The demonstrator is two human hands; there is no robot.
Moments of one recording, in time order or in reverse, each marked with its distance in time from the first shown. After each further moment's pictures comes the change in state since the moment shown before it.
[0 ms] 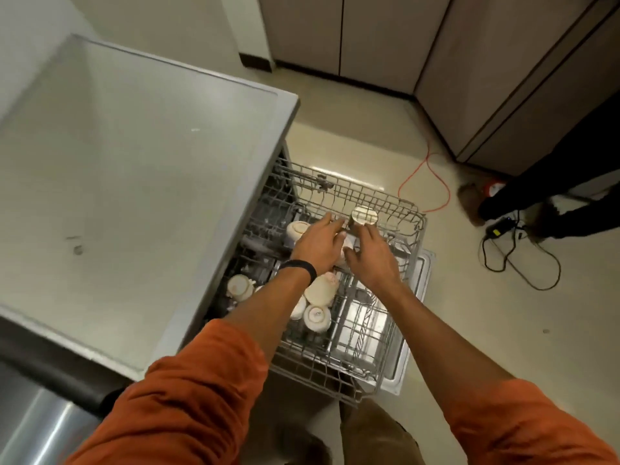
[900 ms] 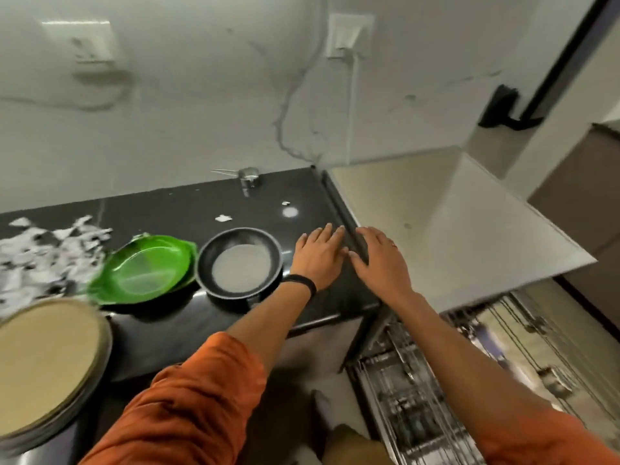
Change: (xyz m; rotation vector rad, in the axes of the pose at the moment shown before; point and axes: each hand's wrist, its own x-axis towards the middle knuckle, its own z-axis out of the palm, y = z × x) left_hand -0.511 -0.208 -0.166 0.120 0.751 -0.602; right_hand -0.275 -0.425 0.111 -0.130 -0.094 -1.046
